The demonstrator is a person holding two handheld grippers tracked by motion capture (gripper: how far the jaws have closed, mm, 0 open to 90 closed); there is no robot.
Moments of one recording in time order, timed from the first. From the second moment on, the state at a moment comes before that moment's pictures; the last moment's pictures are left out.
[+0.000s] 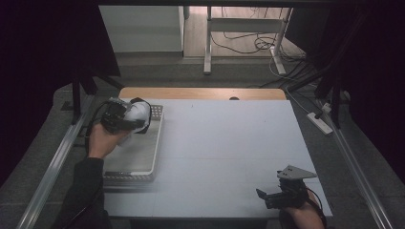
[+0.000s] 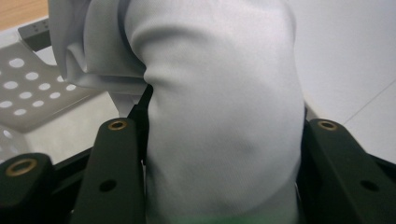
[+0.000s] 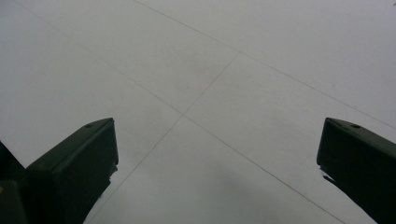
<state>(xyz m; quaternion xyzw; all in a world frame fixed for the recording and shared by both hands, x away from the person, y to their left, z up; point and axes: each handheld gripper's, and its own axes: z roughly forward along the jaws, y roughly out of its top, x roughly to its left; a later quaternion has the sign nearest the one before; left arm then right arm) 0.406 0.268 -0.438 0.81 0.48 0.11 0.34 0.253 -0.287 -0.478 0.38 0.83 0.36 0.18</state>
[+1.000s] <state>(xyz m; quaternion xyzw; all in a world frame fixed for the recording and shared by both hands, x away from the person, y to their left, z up) 0.391 0.225 -0.409 0.82 0.43 0.11 0.37 0.253 -0.287 -0.478 0.38 0.83 0.36 0.18</state>
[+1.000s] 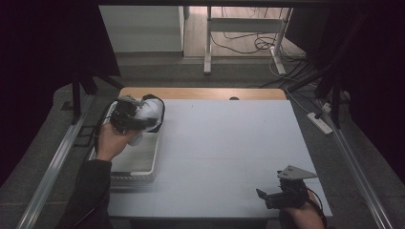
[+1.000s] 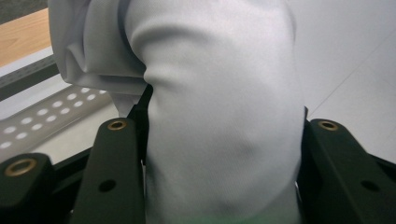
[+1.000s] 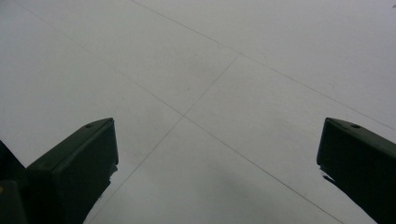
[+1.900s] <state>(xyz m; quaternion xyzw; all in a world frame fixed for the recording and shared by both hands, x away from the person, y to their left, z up) 0.387 0.150 -0.408 0.85 0.36 0.09 0.37 0.253 -0.286 -0.478 0.38 0.83 0.36 0.18</state>
